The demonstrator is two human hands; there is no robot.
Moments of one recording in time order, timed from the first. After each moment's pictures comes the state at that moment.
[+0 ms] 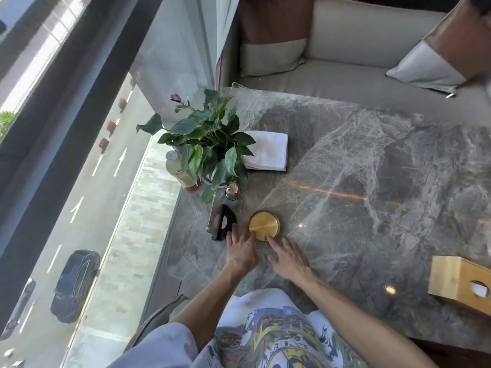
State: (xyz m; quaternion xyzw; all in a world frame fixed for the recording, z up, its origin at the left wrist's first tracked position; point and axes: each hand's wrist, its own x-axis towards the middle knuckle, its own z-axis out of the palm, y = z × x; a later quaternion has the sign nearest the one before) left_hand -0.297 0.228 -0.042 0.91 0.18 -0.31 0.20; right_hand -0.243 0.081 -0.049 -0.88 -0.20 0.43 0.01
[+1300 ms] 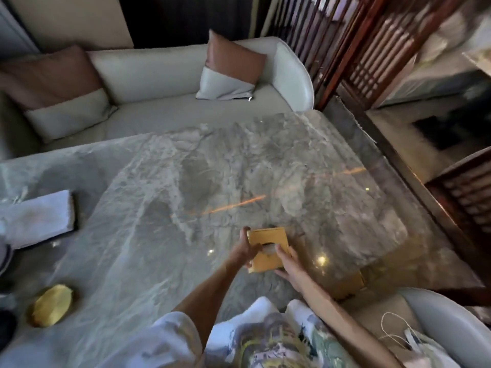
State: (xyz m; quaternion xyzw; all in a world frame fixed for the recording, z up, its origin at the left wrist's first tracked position) left_hand -0.103 -0.270 -0.003 0.79 0.08 -0.32 0.52; right_hand -0.156 -0.414 0.011 -0.62 0.43 0.22 0.62
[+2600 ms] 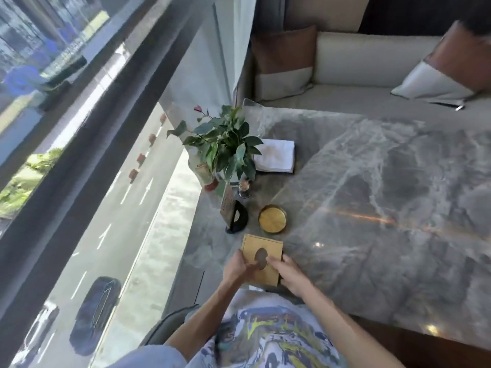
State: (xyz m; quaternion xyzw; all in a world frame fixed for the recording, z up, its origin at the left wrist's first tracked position) left_hand -0.382 0.210 0.007 0.76 0.44 -0.24 0.41; right_hand -0.317 0.073 -0.023 -0.66 0.17 0.54 0.49
